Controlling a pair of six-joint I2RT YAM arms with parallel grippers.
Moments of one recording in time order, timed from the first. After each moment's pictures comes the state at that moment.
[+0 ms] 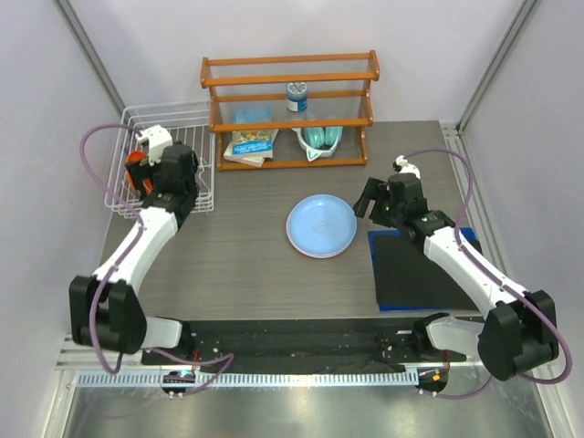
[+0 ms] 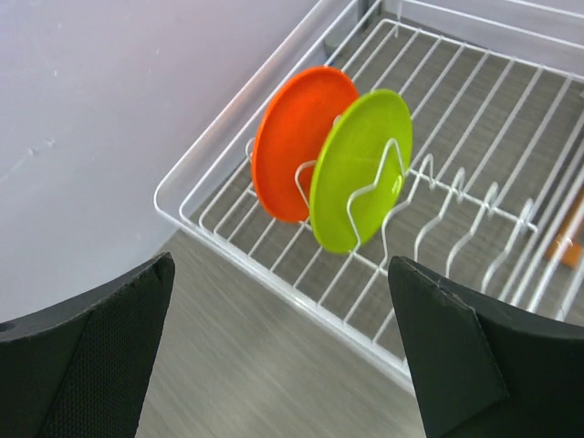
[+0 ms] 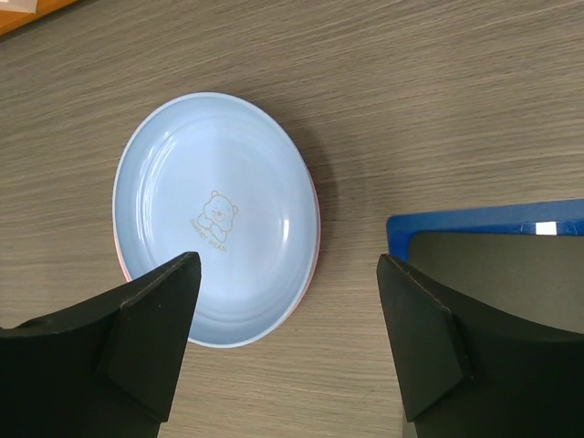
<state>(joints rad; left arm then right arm) -0.20 1.31 1.01 -0.10 -0.91 -0.16 0.33 1.19 0.84 -0.31 0.08 0.55</state>
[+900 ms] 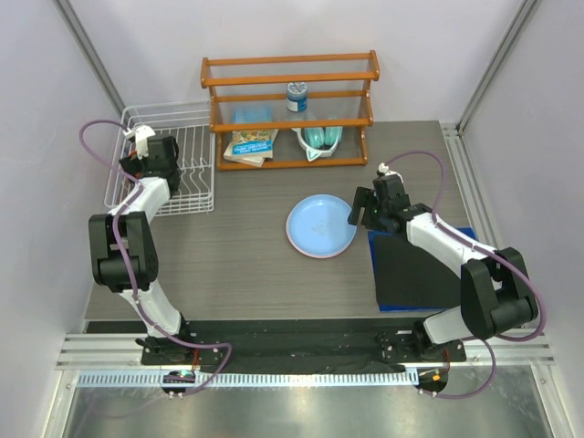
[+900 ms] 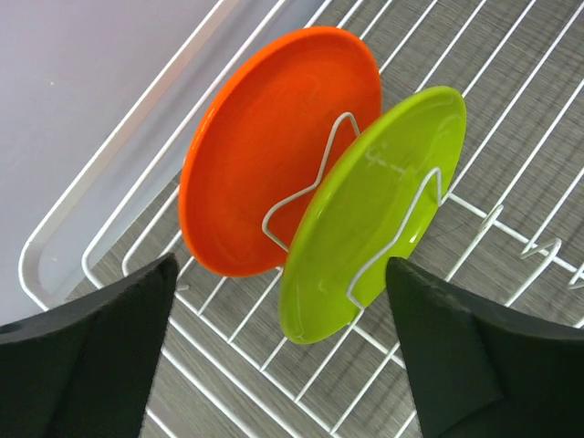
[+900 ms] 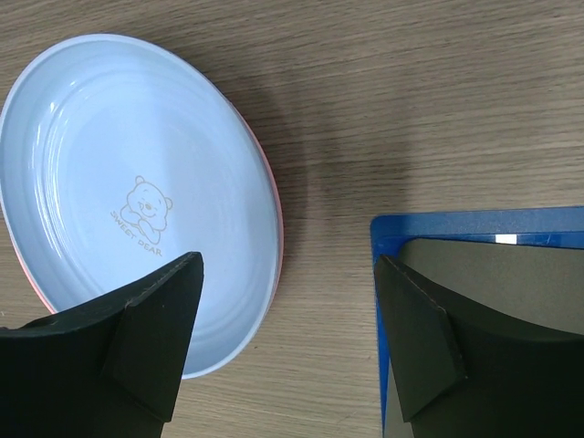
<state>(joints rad) 0.07 1.77 1.23 -0.04 -0.67 -0.21 0.33 1.43 0.85 -0.26 0.05 0.49</state>
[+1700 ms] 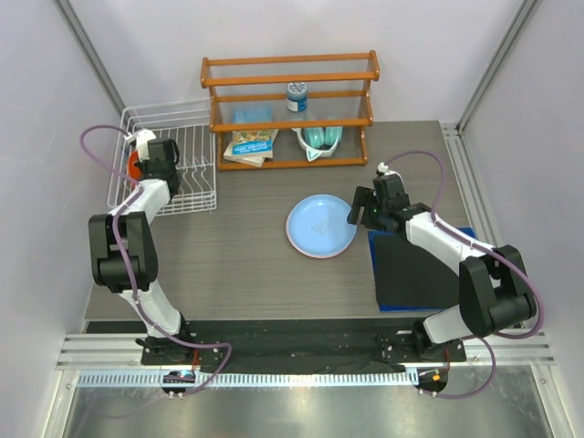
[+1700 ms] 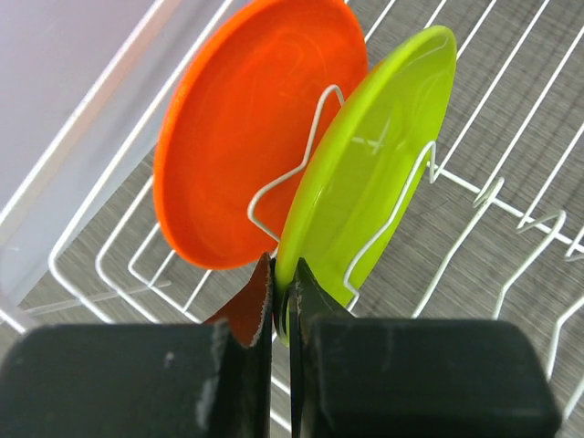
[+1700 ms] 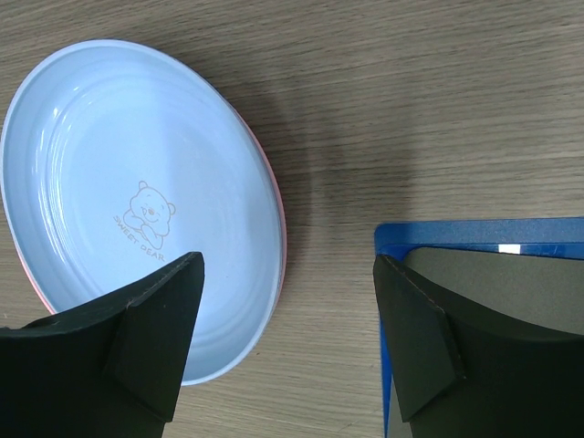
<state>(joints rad) 0.07 1.78 1.21 -0.05 -0.60 -0.26 0.33 1.44 0.85 -0.24 0.04 0.49</state>
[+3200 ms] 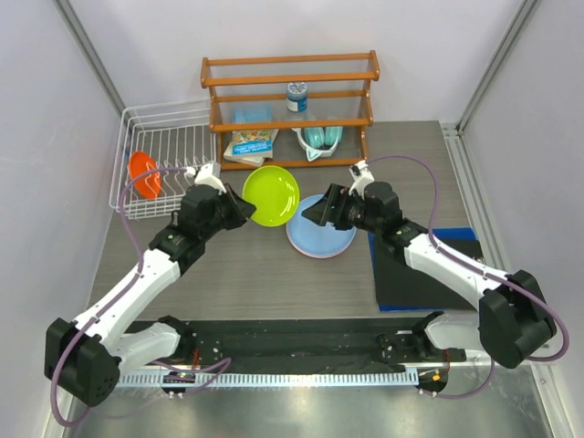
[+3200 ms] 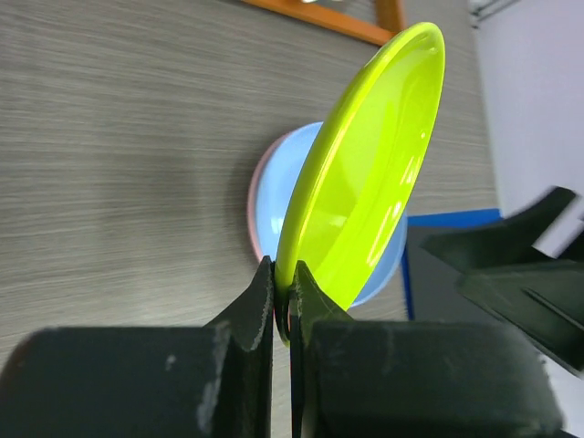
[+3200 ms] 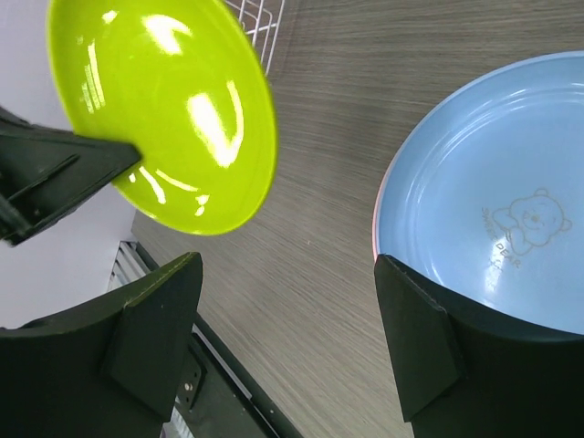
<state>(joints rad) -0.47 1.07 0.80 -0.17 -0.01 -0.69 0.54 1.25 0.75 0.16 -0.29 0.72</state>
